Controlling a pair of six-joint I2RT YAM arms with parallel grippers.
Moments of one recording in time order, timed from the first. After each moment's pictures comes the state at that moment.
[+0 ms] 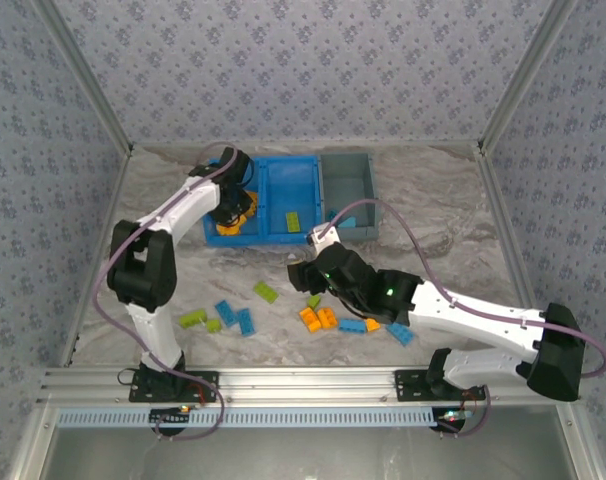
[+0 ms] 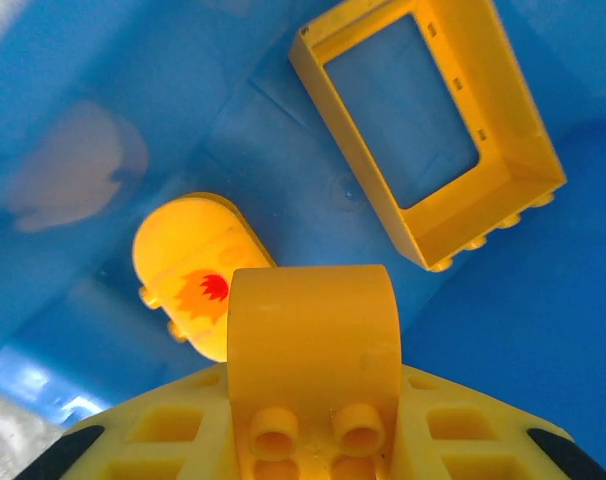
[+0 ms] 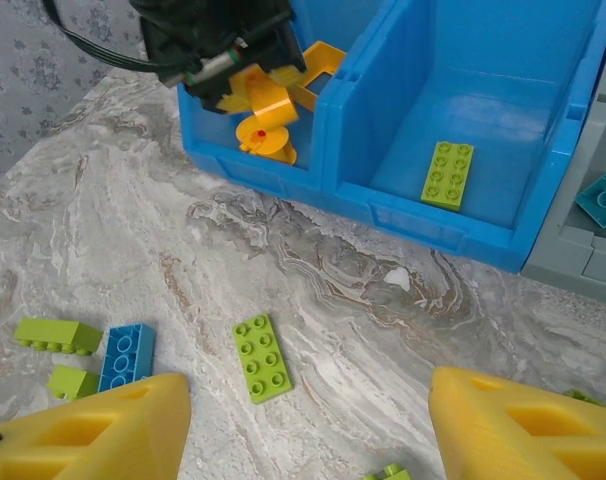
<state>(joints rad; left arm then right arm) -0.36 1.91 1.54 -0.86 -0.17 -1.07 1.11 1.19 0.92 -0.30 0.35 0.48</state>
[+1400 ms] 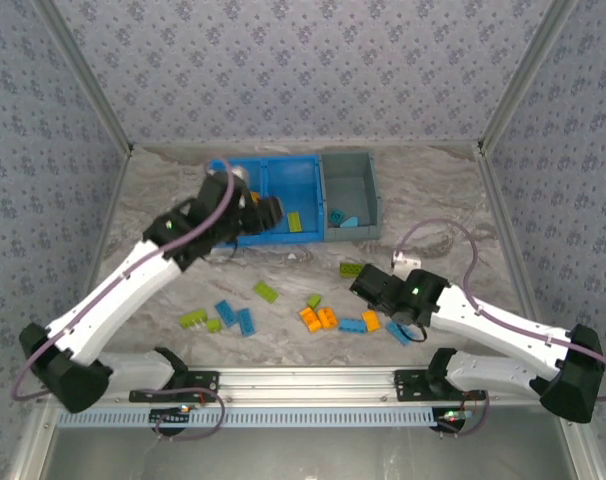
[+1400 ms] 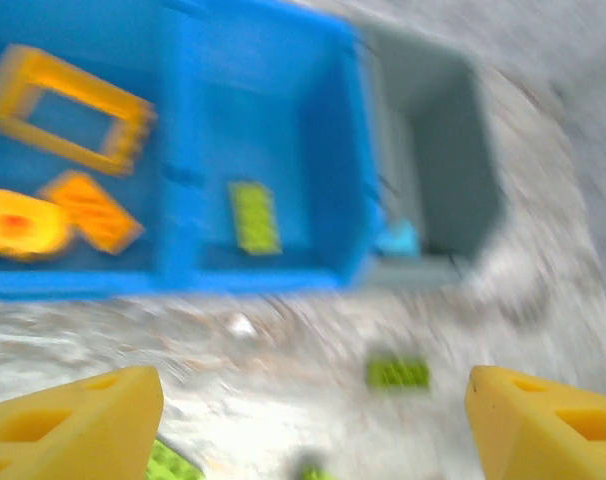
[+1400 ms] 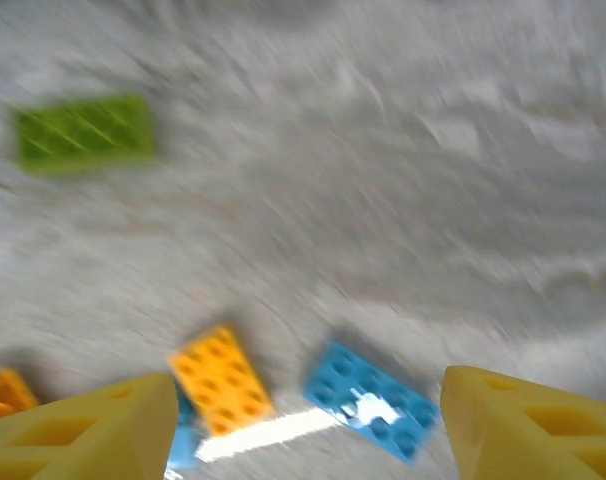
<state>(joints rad) -0.75 1.21 1.27 -0.72 -0.12 -0.70 0.98 1.05 0.83 -1.20 0.46 1.17</state>
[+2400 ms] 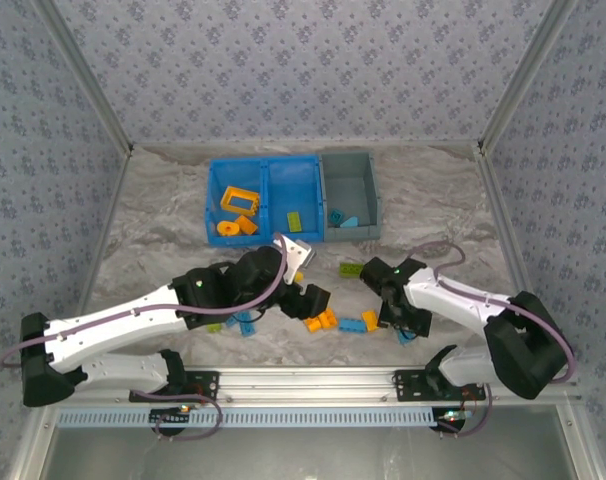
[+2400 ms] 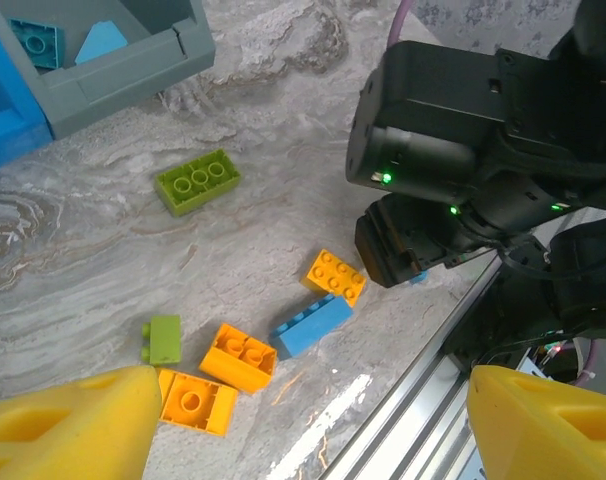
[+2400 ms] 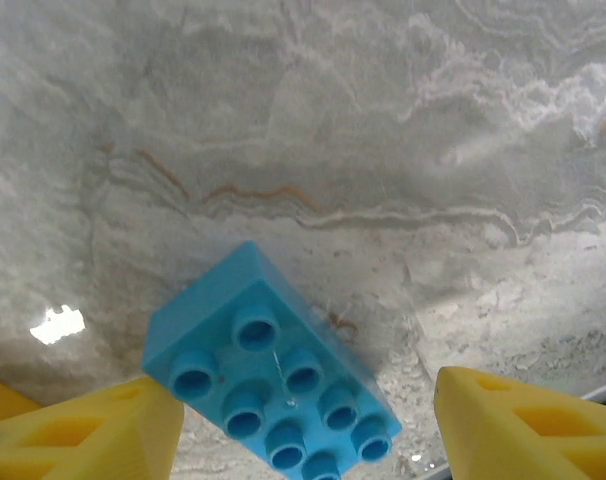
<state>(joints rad) -1.19 1.12 1.02 -0.53 -0.08 -0.54 0.65 1.32 0.67 -1.07 0.17 0.98</state>
